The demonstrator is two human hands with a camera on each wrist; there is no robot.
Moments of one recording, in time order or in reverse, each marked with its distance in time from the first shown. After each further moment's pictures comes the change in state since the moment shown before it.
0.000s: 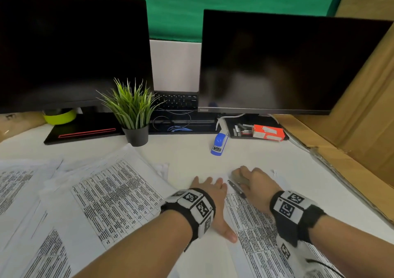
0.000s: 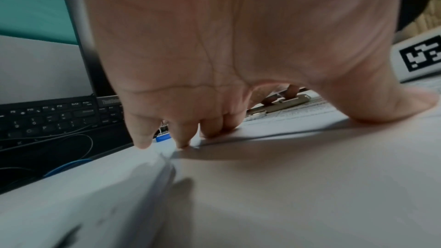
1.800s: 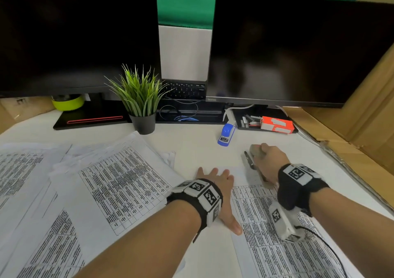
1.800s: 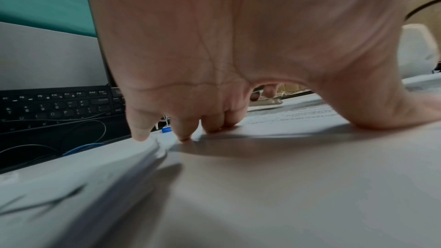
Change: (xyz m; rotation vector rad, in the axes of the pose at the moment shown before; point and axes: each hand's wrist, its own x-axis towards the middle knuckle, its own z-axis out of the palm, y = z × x) left_hand -0.007 0.003 0.003 -0.057 0.012 -0.016; right_hand 0.036 0.009 -0.019 0.177 0.135 0.239
